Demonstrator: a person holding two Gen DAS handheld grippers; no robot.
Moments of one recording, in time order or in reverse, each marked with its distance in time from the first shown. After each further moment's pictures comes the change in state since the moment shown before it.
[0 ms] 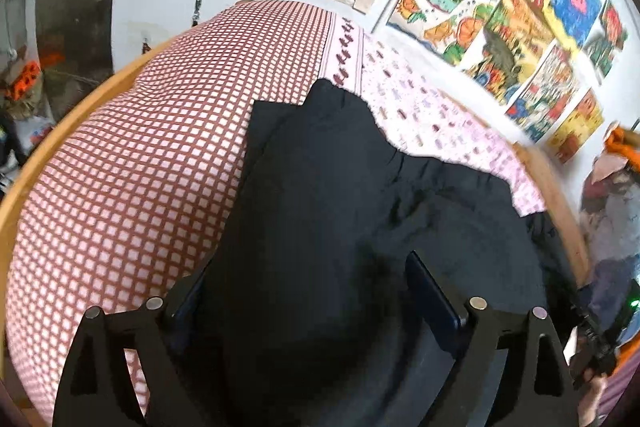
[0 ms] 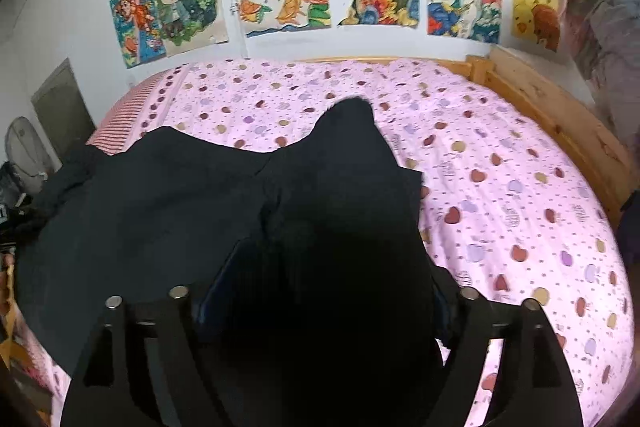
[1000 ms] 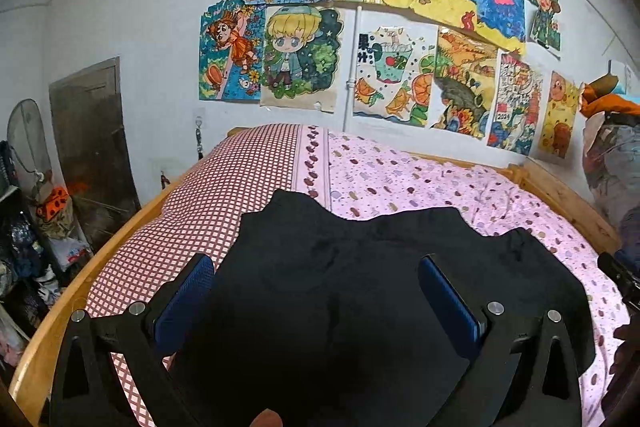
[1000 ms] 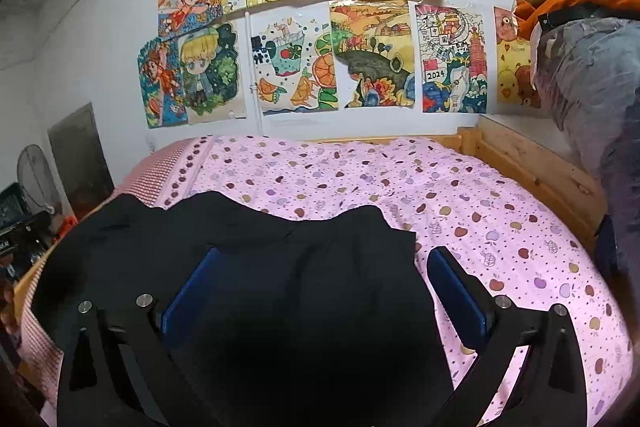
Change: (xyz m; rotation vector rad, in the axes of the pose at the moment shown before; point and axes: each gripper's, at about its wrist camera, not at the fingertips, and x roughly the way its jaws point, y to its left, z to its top) left arm -0.096 -0.068 -0.035 0.231 -0.413 0.099; right arm -0.077 0.009 -0.015 0.011 -0.299 0.031
